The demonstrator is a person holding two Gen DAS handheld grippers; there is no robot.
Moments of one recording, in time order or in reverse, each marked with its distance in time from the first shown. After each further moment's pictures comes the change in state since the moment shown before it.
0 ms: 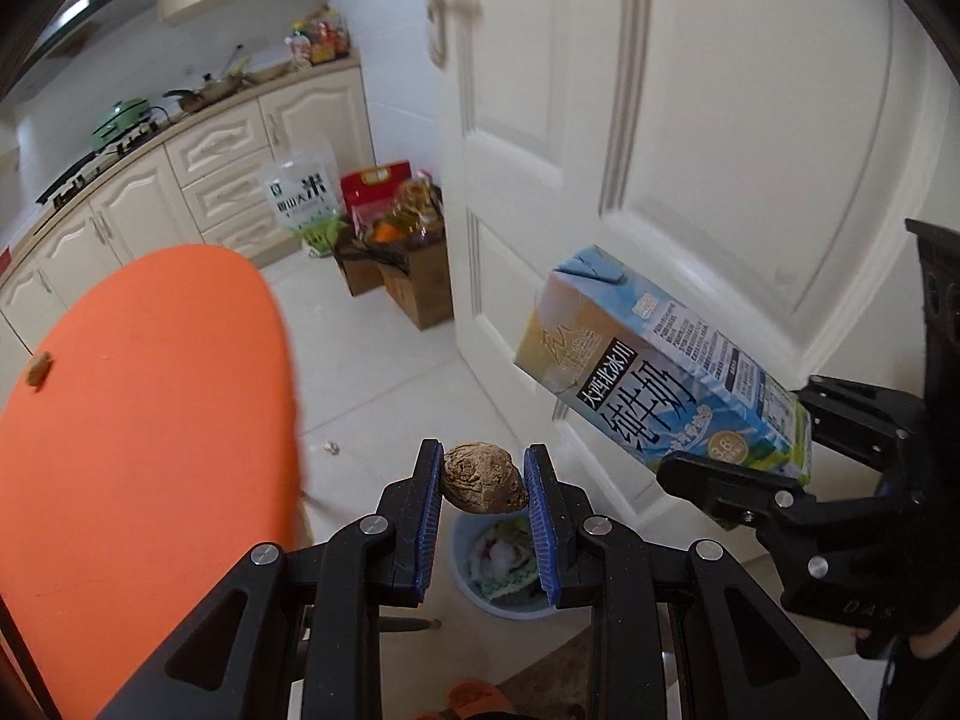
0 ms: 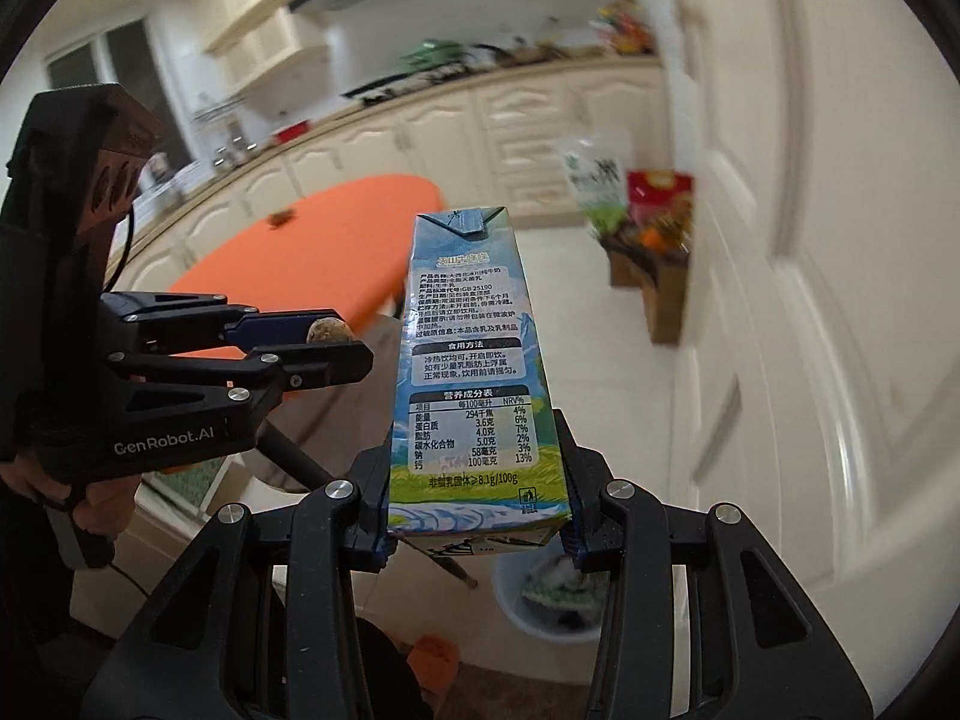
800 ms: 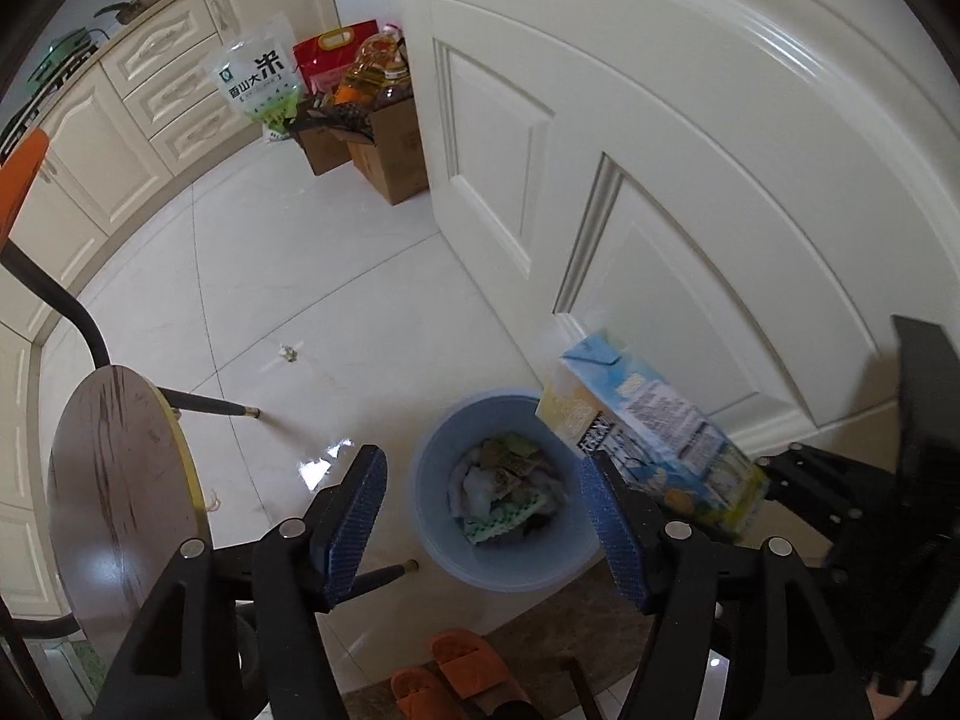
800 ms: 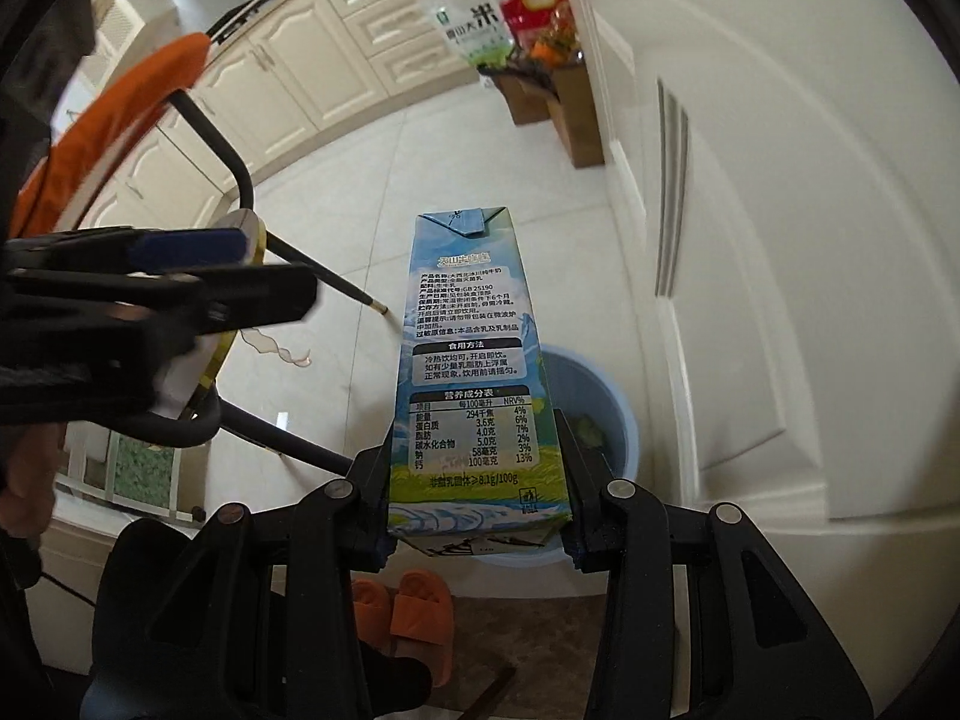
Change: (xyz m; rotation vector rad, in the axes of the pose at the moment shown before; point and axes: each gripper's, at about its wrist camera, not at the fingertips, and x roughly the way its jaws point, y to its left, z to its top) left arm 0.205 -0.046 0.066 0.005 0.301 -0.015; right arm 0.125 -0.108 -0.102 0.263 0.253 -0.066
